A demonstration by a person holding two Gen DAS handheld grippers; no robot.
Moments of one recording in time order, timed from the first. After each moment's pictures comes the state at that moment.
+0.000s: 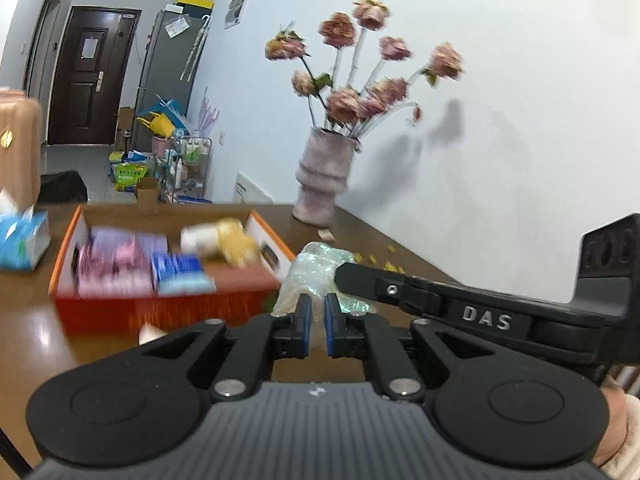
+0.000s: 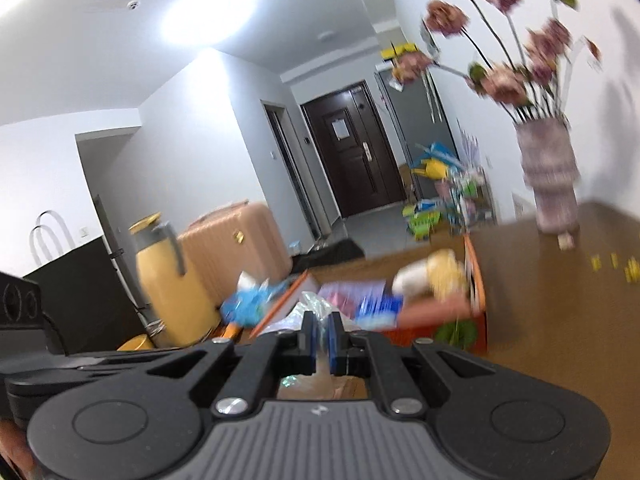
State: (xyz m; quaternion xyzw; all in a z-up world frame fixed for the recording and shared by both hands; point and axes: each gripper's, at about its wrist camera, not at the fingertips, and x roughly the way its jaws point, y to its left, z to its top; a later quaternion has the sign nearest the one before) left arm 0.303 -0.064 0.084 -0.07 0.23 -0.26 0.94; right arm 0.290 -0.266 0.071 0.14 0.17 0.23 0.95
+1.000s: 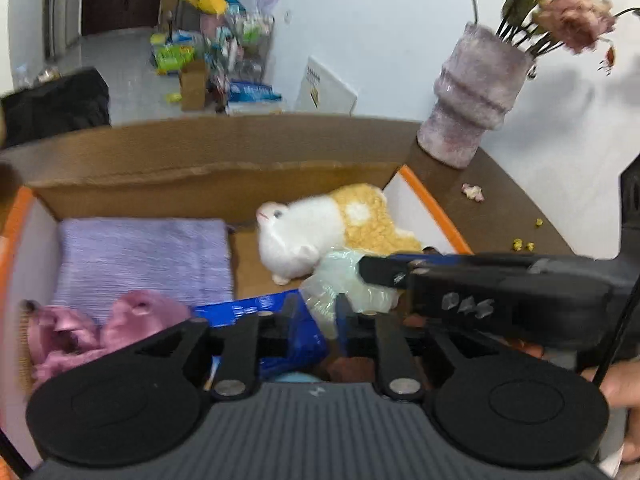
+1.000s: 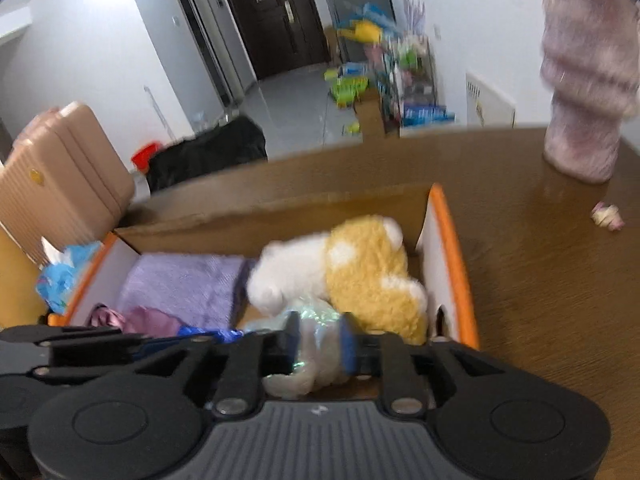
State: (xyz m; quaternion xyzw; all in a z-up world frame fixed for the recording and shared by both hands) left arm 0.585 -0.062 0.012 -0.05 0.42 -0.18 0.89; right arm 0.609 -0.231 0.004 0.08 0.40 0.13 0.90
